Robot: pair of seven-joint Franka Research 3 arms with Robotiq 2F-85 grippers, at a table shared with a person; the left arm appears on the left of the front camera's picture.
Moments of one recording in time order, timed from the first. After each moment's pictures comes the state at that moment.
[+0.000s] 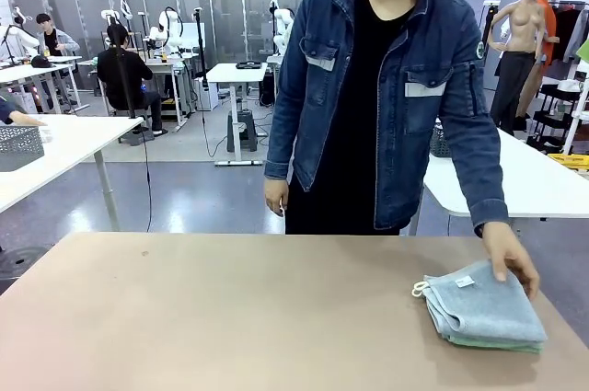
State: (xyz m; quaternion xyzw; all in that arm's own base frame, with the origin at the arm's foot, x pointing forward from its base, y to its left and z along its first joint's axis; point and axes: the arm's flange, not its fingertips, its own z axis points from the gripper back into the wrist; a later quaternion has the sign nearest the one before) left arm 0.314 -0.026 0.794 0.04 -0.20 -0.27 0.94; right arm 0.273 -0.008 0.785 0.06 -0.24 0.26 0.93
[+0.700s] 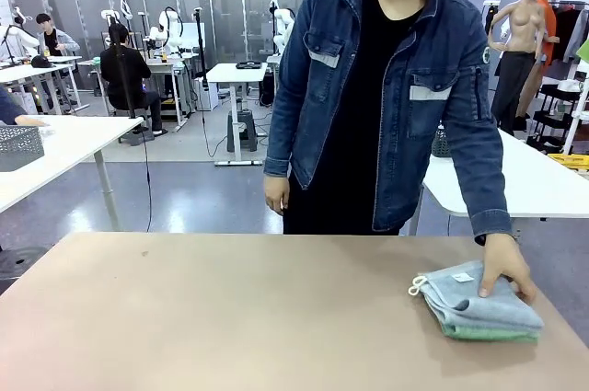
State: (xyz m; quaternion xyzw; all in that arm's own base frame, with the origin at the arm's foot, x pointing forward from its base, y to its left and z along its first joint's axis) left arm 0.314 -0.026 0.794 0.04 -0.20 -0.27 0.94; right arm 0.273 -0.008 0.785 0.06 -0.24 0.26 0.93
